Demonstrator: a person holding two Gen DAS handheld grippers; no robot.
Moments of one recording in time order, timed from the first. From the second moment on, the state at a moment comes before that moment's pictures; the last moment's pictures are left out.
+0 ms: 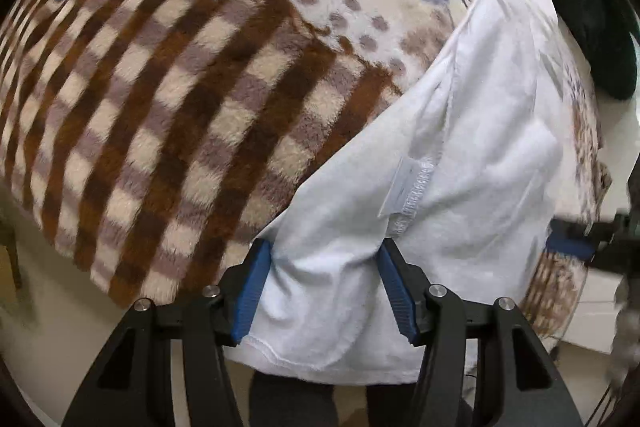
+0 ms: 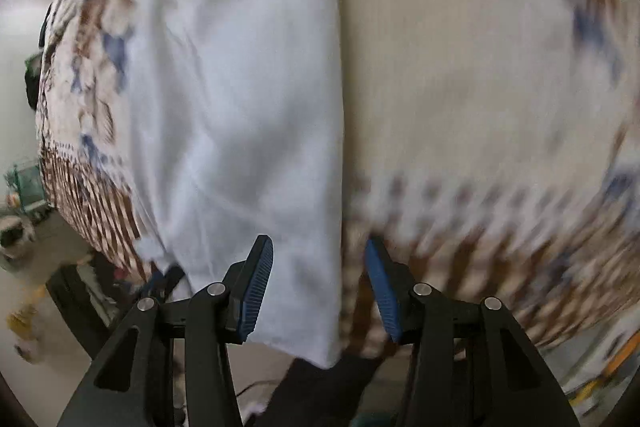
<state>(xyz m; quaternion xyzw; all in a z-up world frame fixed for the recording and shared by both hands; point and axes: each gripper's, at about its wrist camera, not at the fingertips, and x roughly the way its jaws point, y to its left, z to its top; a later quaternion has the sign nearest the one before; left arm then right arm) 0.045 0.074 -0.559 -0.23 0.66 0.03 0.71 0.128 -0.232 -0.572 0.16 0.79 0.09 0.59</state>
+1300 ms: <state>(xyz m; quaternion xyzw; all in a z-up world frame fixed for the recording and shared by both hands) 0.467 0.047 -0.516 -0.19 0.59 -0.06 0.78 0.452 -0.303 -0.521 0.24 0.65 0.12 0.71</state>
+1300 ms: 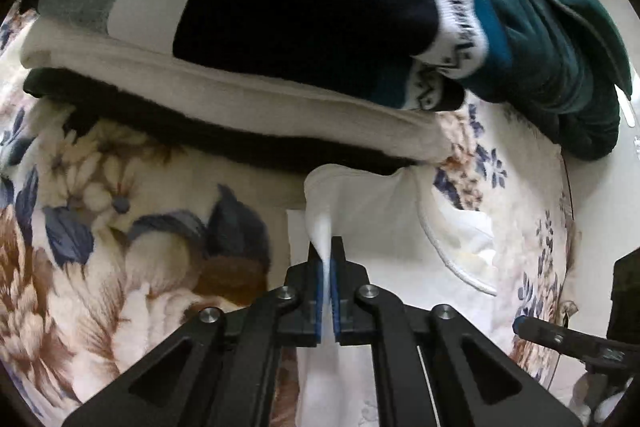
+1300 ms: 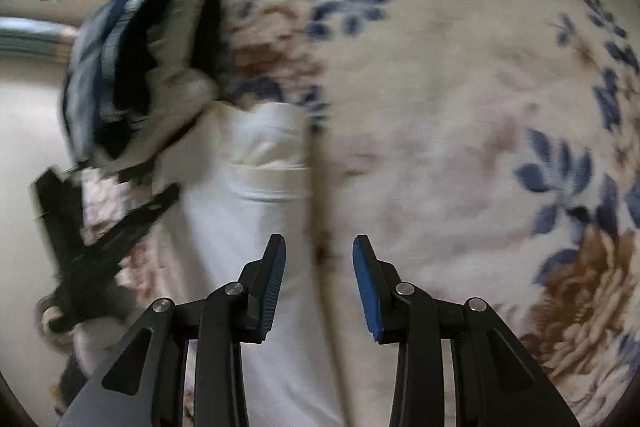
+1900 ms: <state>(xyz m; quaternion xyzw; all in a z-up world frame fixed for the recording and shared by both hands) 0.433 0.055 -0.514 -0.18 0.60 -0.08 0.78 0.459 -0.296 -0.542 0.20 0.67 0.12 0.70</state>
